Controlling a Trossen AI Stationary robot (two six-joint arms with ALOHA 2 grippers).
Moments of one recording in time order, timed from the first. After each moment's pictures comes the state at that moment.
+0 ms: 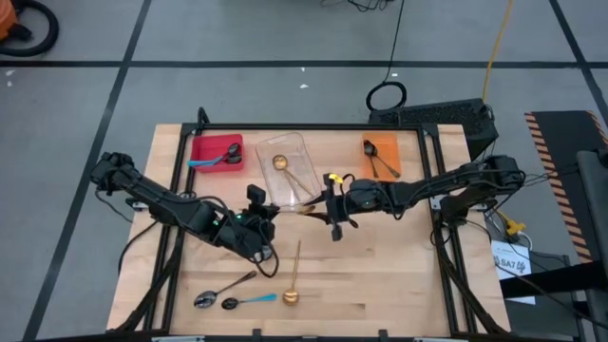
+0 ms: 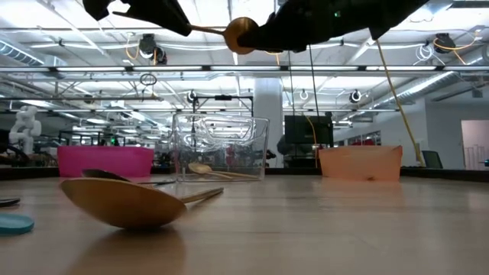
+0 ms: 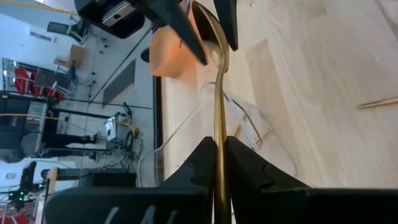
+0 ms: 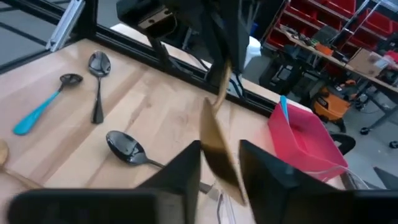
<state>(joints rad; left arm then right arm) -0.45 1.44 1.15 -0.62 -0.81 0.29 0.07 1.51 0.82 0.43 0.02 -0.37</state>
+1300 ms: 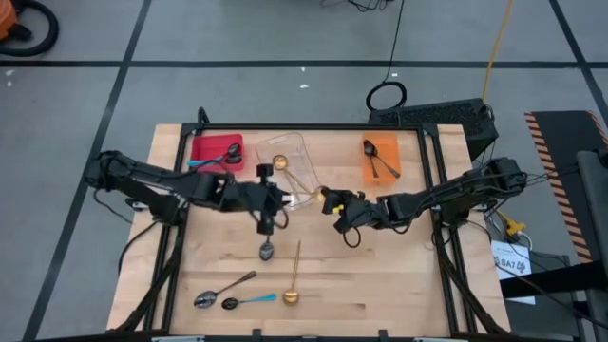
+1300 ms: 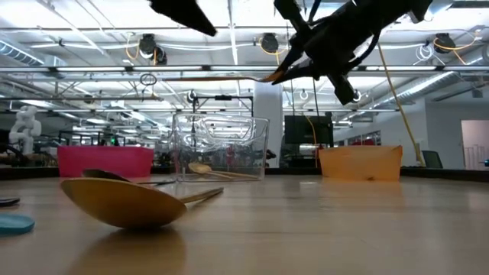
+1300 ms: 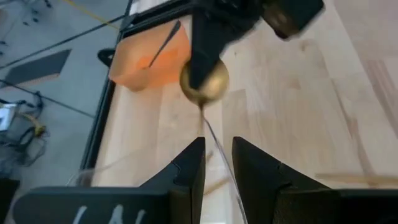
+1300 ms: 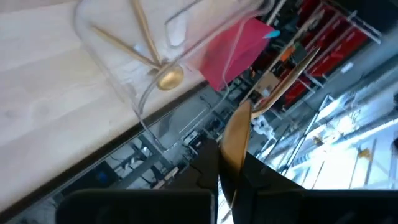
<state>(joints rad) -0.17 1.37 1.16 -0.46 -0.36 0.19 0.20 1.50 0.82 0.13 0.74 -1.82</state>
